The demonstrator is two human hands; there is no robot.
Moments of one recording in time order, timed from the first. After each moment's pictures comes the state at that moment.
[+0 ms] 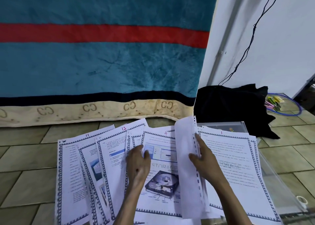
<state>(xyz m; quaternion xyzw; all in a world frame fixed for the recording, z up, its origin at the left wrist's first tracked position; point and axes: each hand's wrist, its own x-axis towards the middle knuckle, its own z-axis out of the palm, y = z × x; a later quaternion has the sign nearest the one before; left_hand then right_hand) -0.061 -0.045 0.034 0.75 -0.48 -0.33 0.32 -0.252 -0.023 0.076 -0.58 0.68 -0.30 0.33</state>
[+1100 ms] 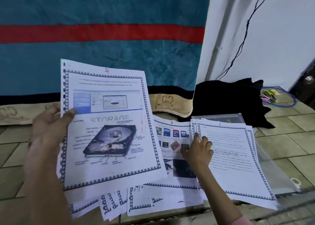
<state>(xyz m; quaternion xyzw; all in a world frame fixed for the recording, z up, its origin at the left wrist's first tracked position) 0.096 -0.012 0.181 0.67 -0.37 -0.32 0.56 -0.222 -0.036 0.031 -0.52 0.84 -0.11 0.11</state>
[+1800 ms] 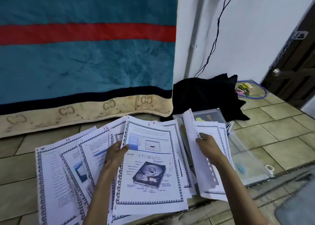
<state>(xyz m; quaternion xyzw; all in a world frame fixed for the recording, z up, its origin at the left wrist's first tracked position) -0.033 -0.049 0.049 0.65 -0.41 -0.53 0.36 -0.318 -0.026 0.056 -0.42 0.74 -0.37 0.38</state>
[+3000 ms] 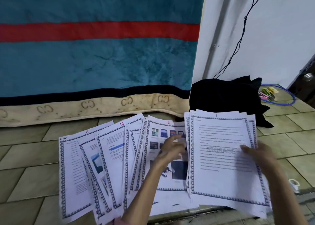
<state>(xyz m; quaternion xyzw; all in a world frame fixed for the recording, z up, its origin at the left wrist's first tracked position) -0.139 -0.053 0.052 0.52 -0.45 -0.67 0.29 -0.429 -0.019 0.031 -0.37 0.79 -0.39 0.28</state>
